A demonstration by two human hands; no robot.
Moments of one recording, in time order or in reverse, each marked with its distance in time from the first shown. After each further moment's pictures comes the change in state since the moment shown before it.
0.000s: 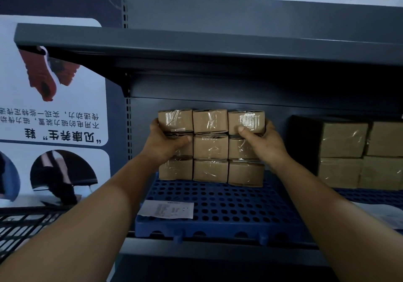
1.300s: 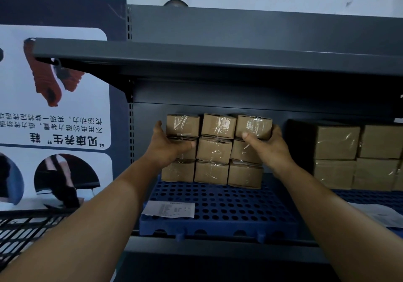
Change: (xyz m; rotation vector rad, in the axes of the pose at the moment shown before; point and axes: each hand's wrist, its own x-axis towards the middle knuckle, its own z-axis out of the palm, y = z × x) left_hand -0.012 0.011 -0.002 -0.010 -0.058 -0.047; right_hand -0.016 -0.007 -0.013 0.038 0.038 0.026
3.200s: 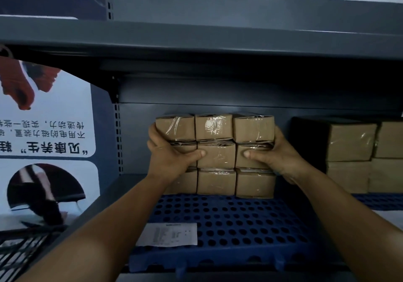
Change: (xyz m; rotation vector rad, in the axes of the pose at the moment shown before) left_hand 0.026 -0.029 0.029 0.054 0.160 0.192; right_hand 0.027 0.022 -0.002 0.002 -0.221 0.023
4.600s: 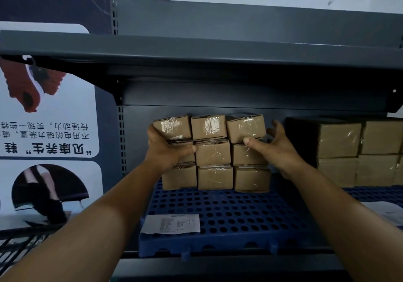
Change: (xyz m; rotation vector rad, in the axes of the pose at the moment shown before) left_hand 0.020 -0.007 -0.020 -0.028 -0.065 -0.082; right_hand -0.013 -0.014 0.003 -0.027 0.170 0.020
